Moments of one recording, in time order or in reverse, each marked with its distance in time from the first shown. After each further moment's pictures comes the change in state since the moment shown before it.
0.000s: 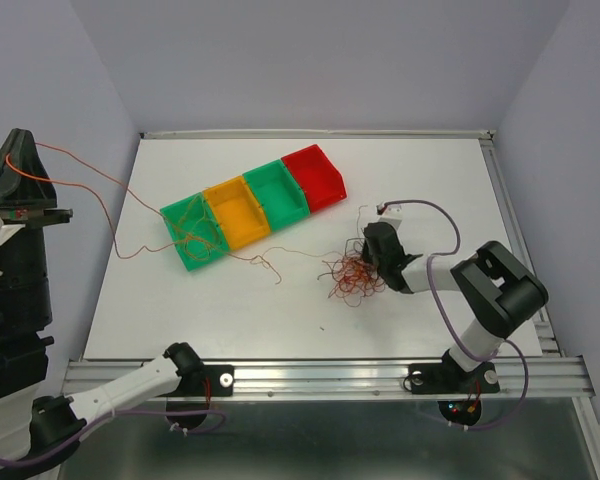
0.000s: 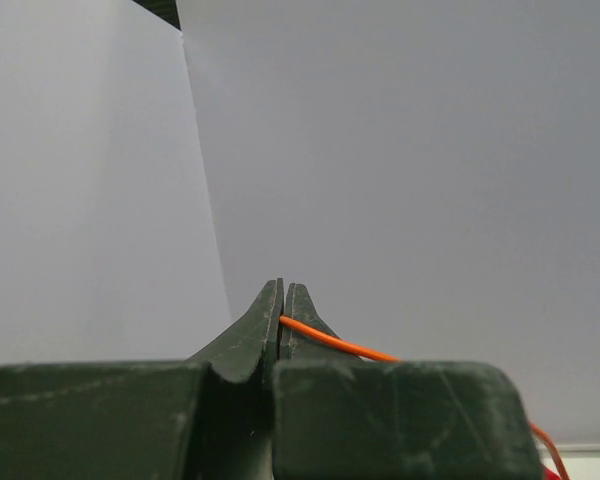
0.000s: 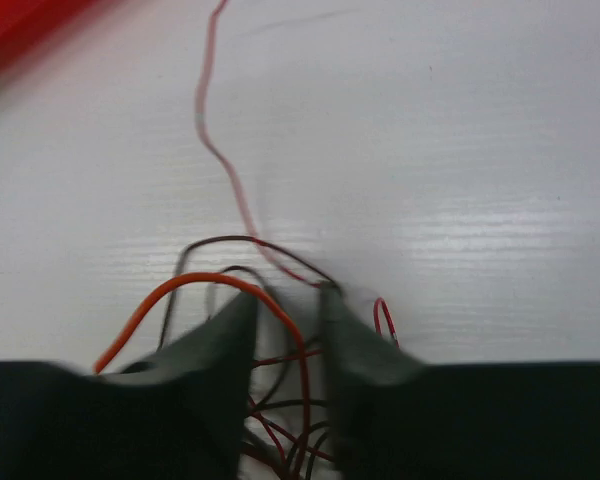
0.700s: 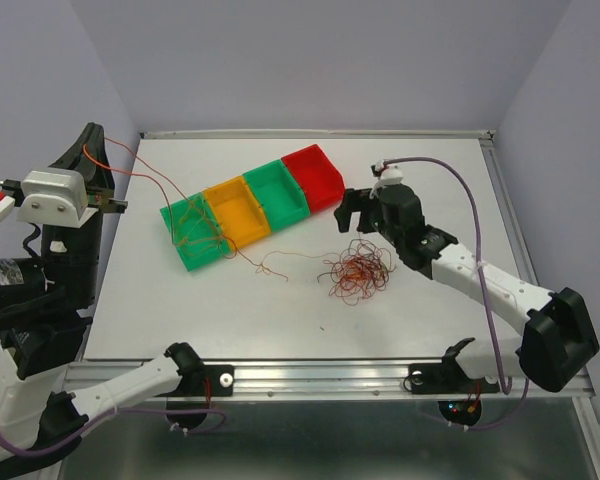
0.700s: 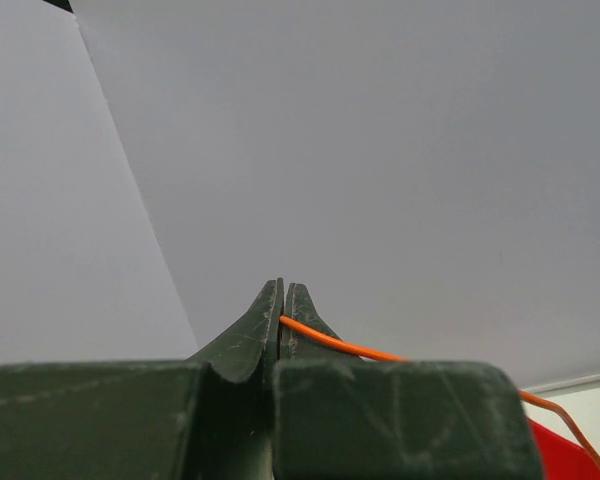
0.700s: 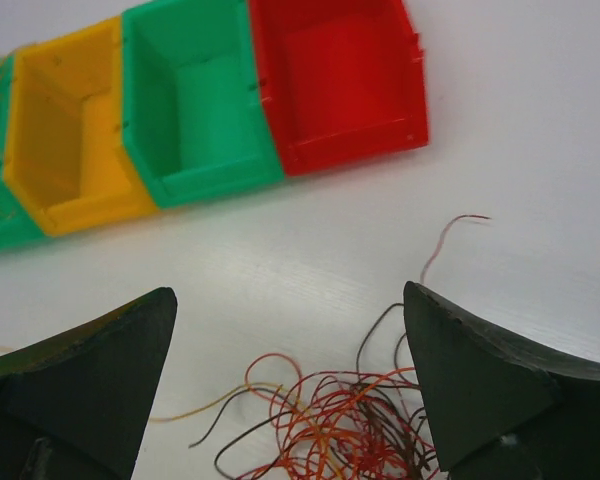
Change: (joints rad) left arm 0.000 0.040 -0.097 -0.017 0.085 -0.040; right arm 0.013 -0.353 0.302 -0.402 -0.262 -0.145
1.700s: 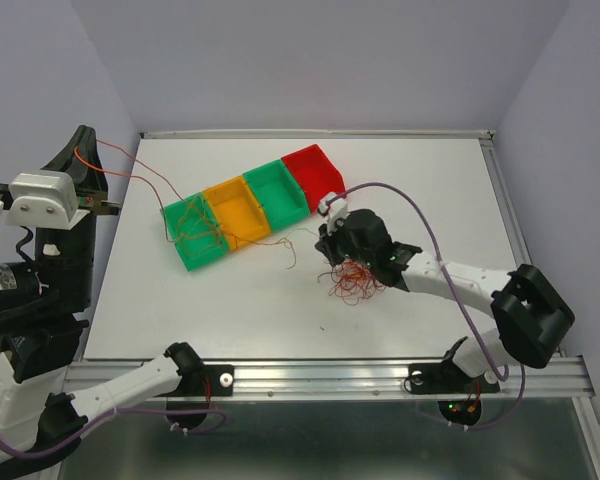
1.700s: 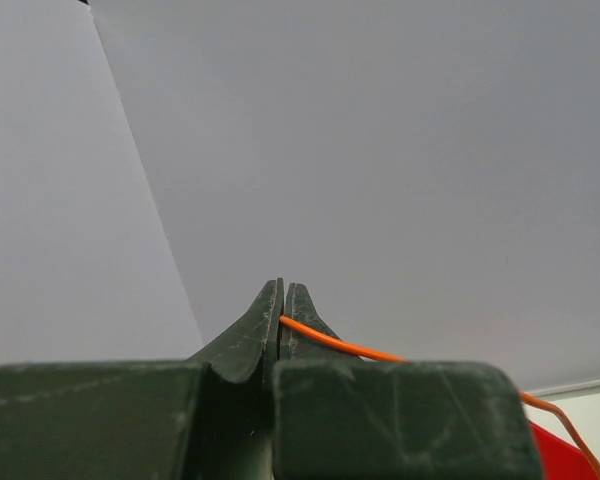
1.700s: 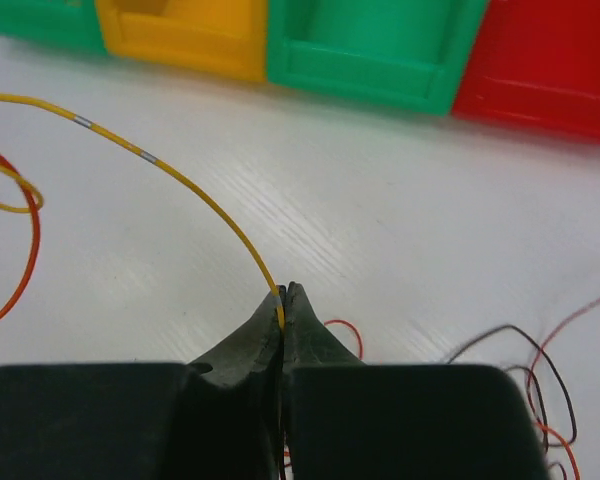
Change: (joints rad) left arm 0.000 -0.013 -0.002 0.001 -0.021 -0.006; right arm 0.197 0.182 -0.059 0.133 -0.223 -0.333
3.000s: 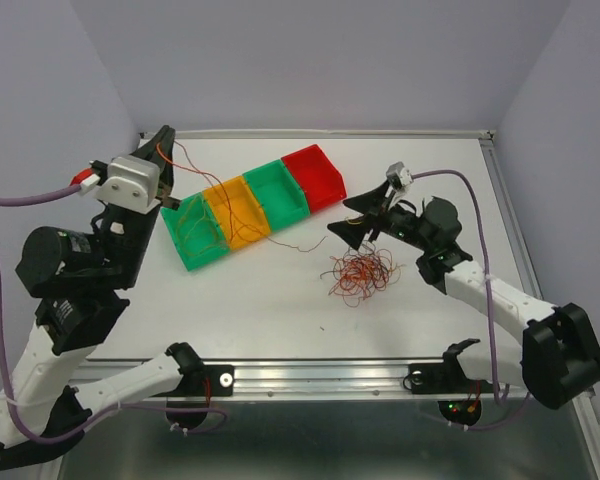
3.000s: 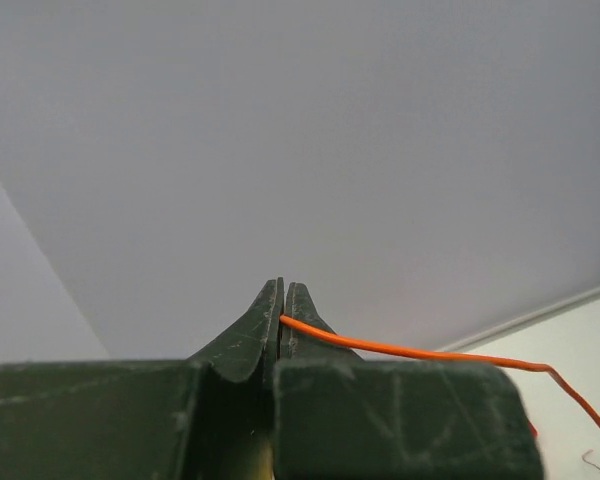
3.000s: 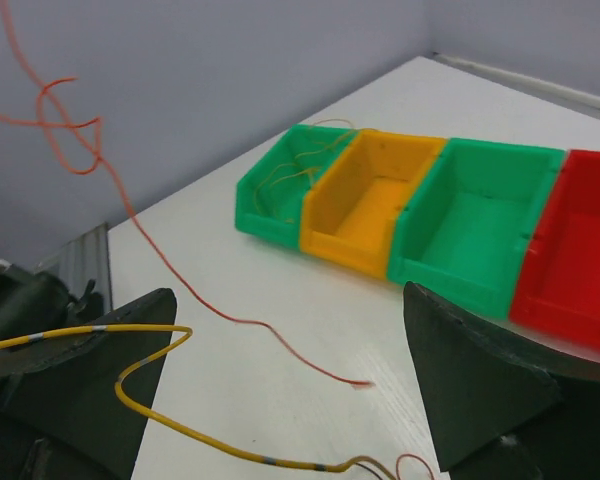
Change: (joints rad) left arm 0.000 0.070 -0.066 -0.027 0.143 -0.116; right arm -0.373 -0.312 -0.216 0.515 -0.549 0.358
